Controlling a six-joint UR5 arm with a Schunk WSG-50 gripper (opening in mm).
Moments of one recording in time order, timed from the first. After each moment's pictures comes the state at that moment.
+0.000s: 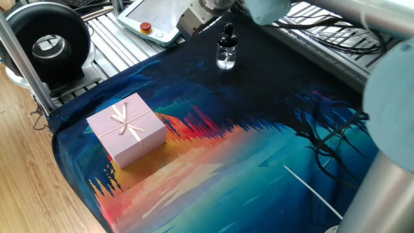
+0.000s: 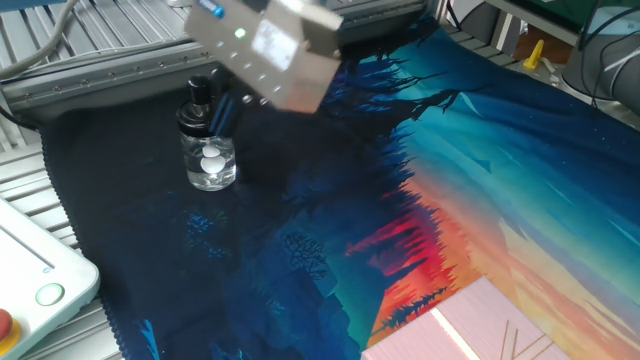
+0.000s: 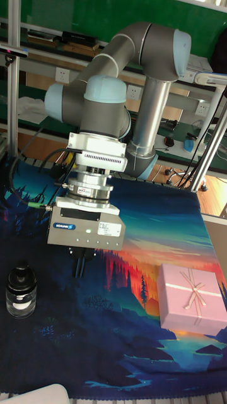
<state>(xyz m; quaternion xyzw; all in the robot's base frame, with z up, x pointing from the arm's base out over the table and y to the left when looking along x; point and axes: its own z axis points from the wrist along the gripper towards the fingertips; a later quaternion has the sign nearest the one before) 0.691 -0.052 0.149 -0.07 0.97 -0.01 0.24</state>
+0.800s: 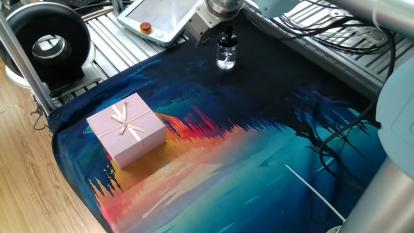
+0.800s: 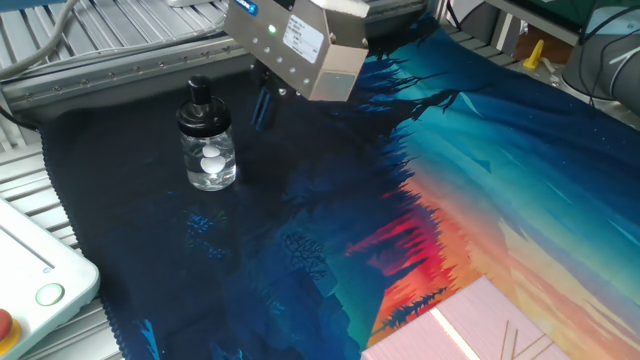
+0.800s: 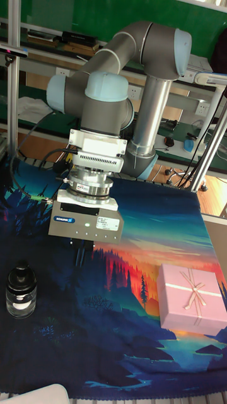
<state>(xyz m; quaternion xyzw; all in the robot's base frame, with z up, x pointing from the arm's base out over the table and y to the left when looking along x) 0.656 -0.050 0.138 -0.03 0.98 0.00 0.18</state>
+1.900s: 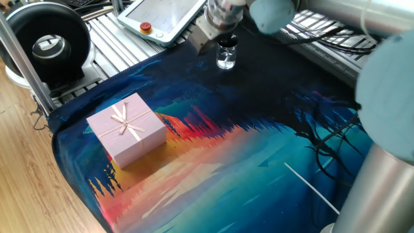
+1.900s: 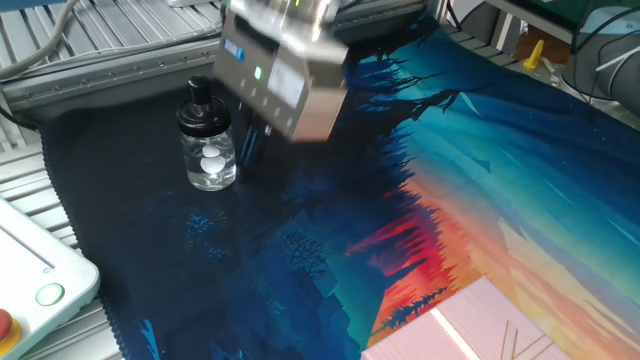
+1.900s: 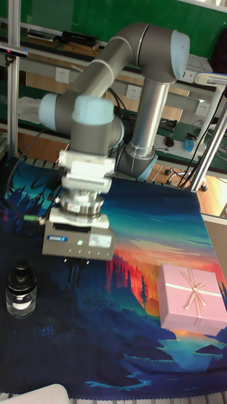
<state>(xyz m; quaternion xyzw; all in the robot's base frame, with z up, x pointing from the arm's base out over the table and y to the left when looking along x) 0.670 -0.060 0.080 -0.04 0.98 0.02 0.19</state>
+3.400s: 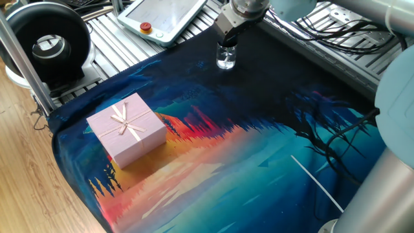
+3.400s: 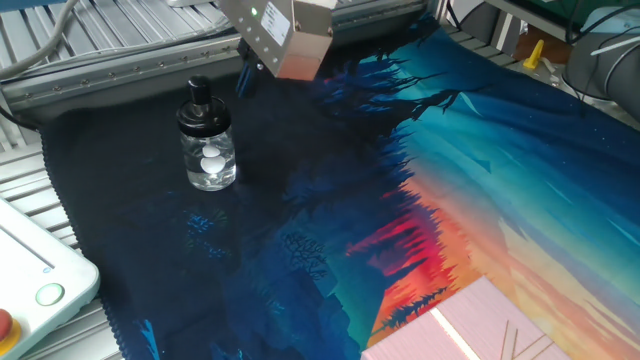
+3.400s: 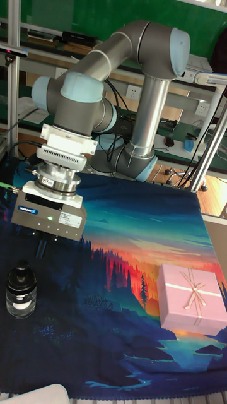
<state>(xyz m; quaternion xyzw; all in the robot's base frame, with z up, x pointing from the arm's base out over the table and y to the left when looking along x) 0.634 -0.145 0.121 0.01 0.98 -0.06 0.17</state>
